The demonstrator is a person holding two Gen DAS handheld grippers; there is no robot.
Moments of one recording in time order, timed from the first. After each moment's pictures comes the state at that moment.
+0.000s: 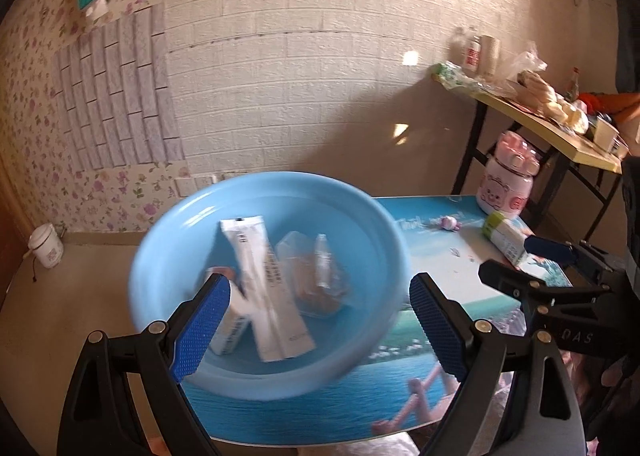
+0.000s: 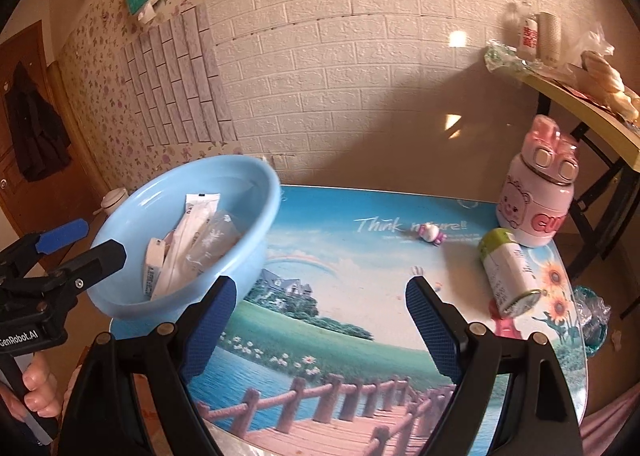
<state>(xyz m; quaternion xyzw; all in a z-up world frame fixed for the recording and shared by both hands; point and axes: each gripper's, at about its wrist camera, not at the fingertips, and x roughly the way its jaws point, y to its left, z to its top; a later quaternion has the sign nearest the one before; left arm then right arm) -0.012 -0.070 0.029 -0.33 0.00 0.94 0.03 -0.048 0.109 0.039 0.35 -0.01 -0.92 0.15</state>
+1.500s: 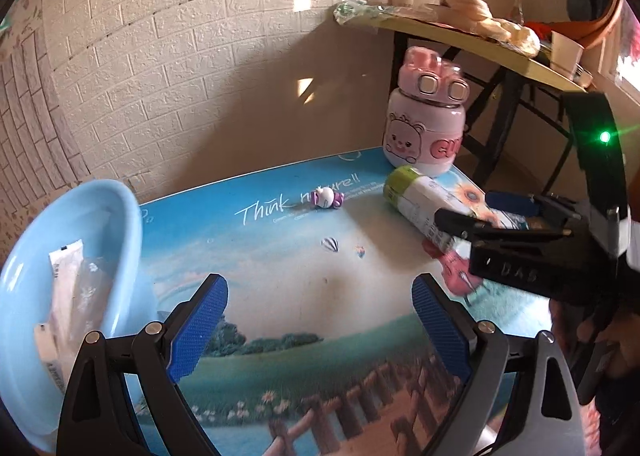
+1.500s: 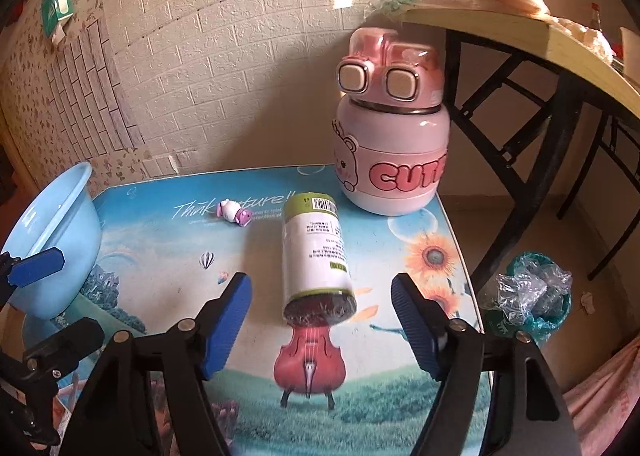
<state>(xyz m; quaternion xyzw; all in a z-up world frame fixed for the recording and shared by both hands) -0.091 0.094 -0.032 -0.38 0.05 0.91 0.13 -0.116 0.265 -0.037 0.39 -0.03 -0.92 0.05</state>
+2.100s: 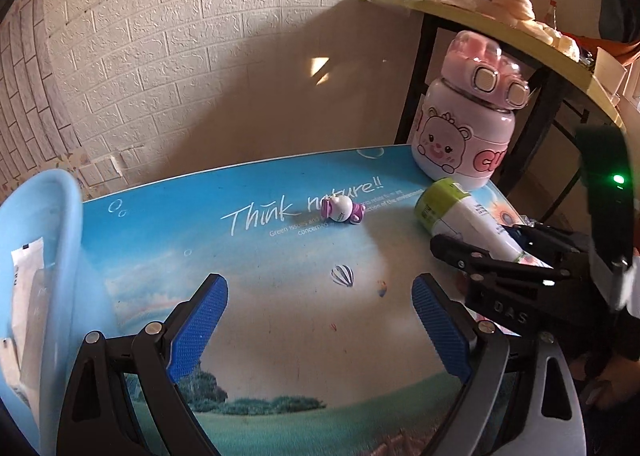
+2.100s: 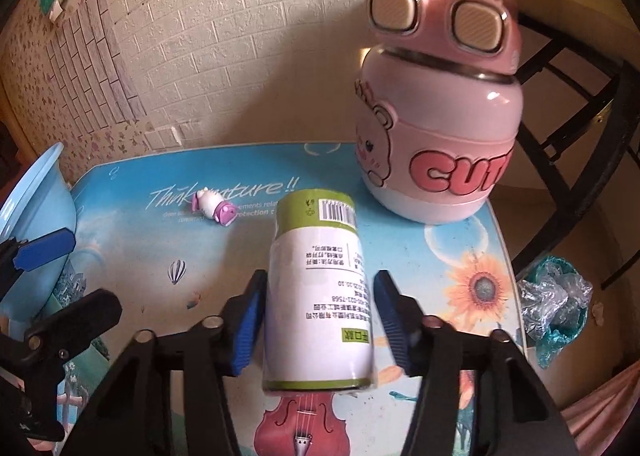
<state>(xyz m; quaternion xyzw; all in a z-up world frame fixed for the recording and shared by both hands) -0.153 0.100 -0.062 -0.42 0.02 0.90 0.11 -0.175 0.257 -0.073 0.44 -0.02 -0.90 0.09</state>
